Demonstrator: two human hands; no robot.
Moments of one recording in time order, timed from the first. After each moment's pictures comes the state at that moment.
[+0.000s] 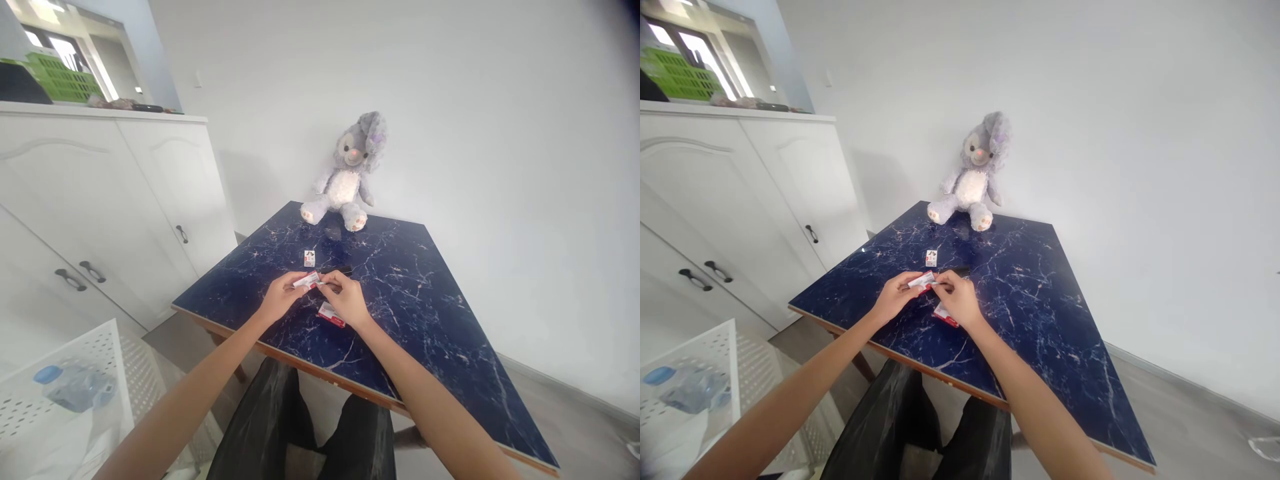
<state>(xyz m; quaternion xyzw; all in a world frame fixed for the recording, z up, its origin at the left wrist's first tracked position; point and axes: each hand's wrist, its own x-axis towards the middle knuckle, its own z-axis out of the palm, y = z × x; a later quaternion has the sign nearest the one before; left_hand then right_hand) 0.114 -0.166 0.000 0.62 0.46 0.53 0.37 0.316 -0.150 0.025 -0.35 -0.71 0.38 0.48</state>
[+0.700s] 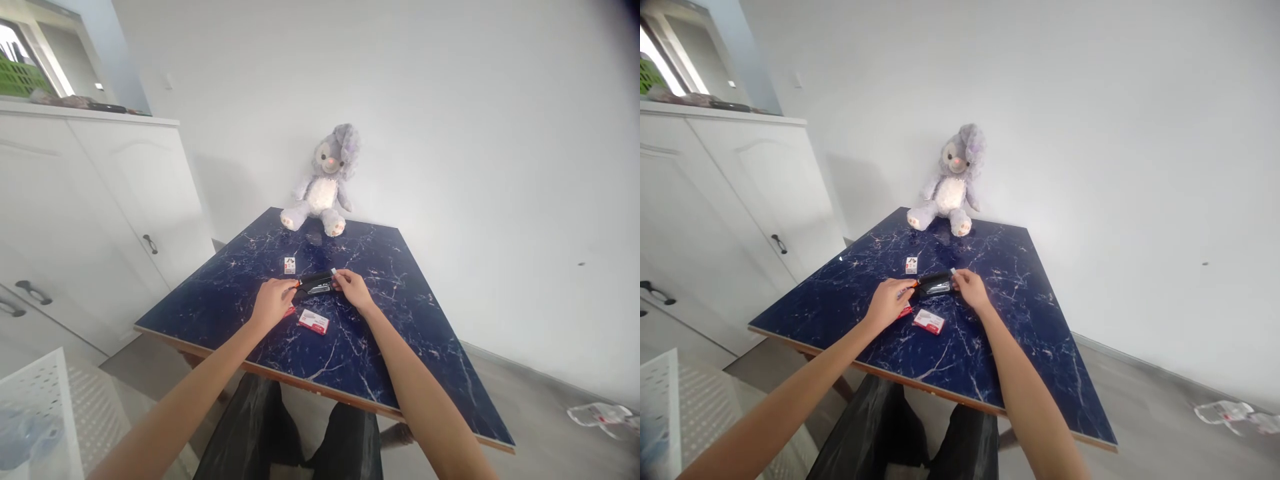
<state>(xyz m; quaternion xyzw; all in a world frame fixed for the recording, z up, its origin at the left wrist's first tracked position) 0.136 -0.139 -0.001 0.76 0.54 0.37 0.02 0.394 -0.062 -0.017 -0.48 -0.62 0.42 0.46</state>
